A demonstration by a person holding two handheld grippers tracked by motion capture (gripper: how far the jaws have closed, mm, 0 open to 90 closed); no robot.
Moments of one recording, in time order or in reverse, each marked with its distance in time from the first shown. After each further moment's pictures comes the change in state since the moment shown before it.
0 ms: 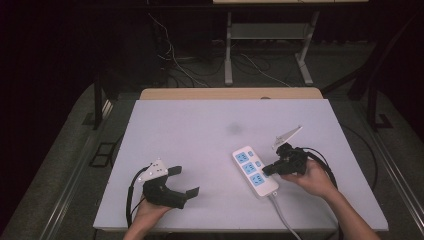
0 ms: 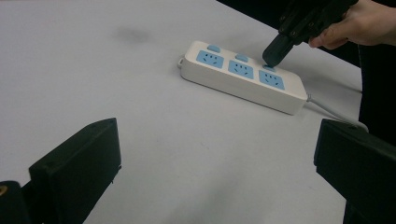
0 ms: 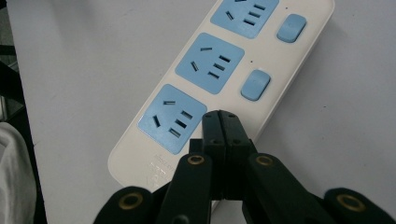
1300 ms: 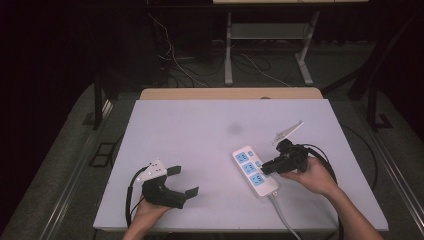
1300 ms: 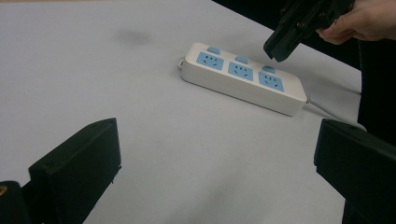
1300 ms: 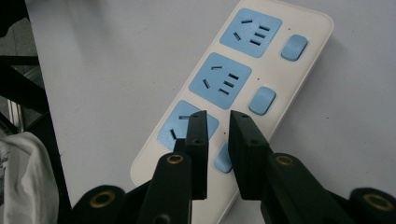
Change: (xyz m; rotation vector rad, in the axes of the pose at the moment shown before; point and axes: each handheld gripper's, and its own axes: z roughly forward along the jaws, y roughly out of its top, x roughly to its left) left arm 0.001 0.000 -0.002 -0.008 0.001 -0.002; right arm 0.004 0.010 -0.010 -0.010 0.028 0.032
